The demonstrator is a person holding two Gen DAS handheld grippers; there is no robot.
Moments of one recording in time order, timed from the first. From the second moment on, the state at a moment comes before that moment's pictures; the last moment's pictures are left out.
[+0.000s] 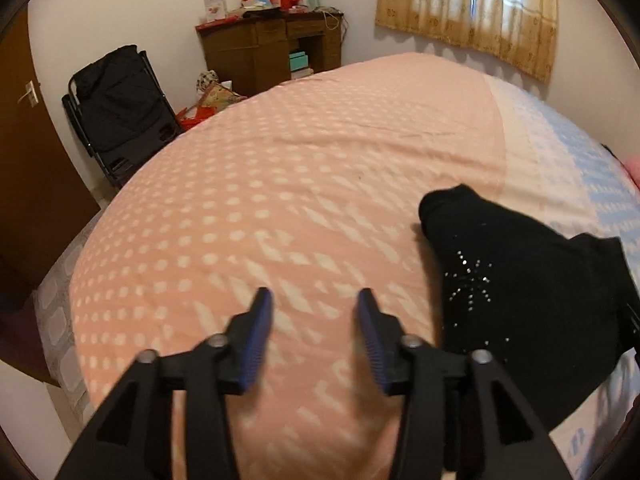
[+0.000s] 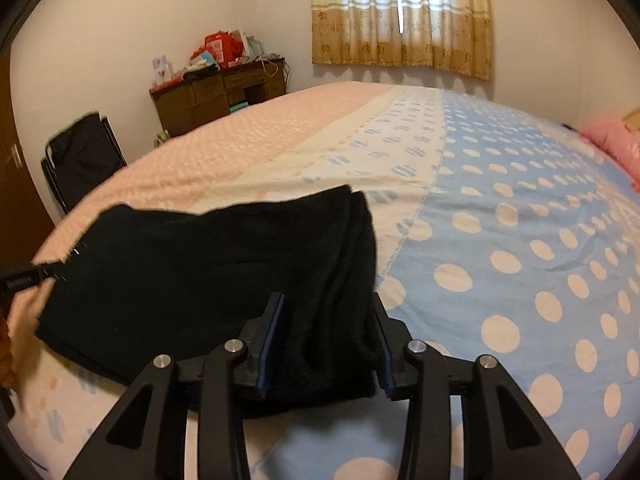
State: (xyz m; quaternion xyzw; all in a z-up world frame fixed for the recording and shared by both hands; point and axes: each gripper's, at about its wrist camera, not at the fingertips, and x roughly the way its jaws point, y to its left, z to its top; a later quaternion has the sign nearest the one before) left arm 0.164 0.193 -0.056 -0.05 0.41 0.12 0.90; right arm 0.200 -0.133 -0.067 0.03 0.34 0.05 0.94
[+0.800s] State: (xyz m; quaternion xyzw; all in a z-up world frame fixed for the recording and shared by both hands) left arm 0.126 0.111 -0.048 0.03 0.39 0.07 0.92; right arm 0.150 -0.117 -0.070 0.05 0.39 -0.01 0.92
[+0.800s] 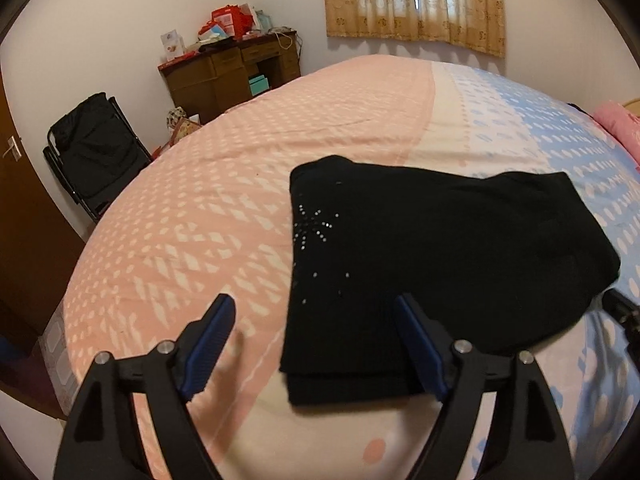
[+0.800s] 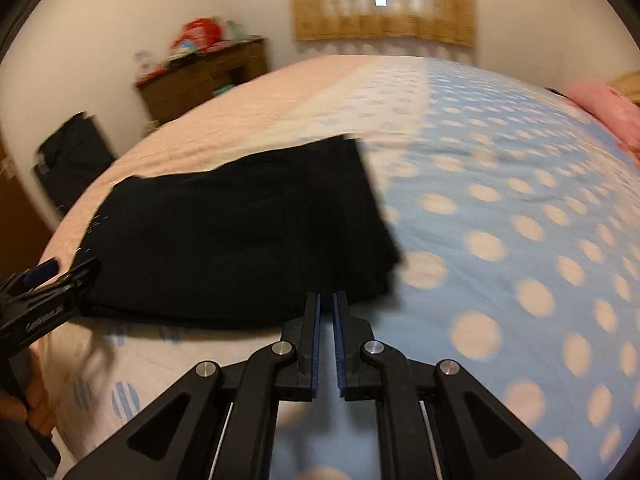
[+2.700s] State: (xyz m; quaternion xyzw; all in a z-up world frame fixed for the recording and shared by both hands) left arm 0.029 0.072 0.014 0.05 0.28 0.06 0.96; right arm -0.013 -0.094 0.022 0.07 0.16 -0.04 0.98
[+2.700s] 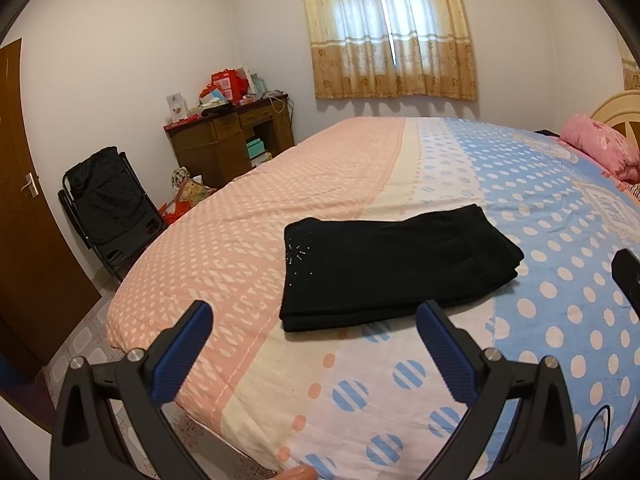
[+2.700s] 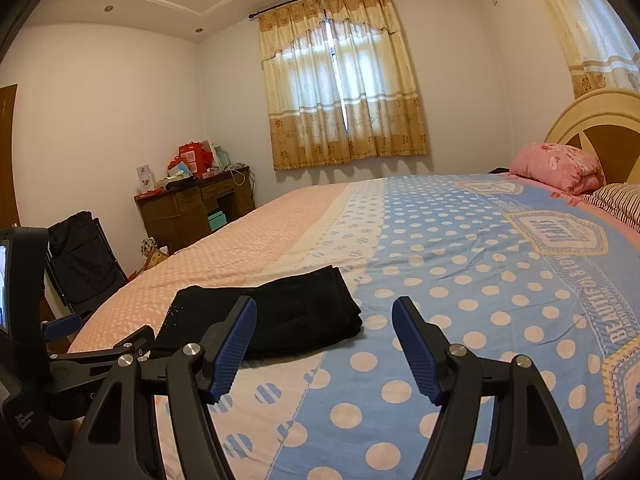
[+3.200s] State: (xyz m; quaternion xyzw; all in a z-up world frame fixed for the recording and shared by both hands) left arm 0.029 0.072 0.014 0.05 0.29 0.06 0.96; right arm -0.013 -0.094 0.023 0.07 0.16 -0.04 0.98
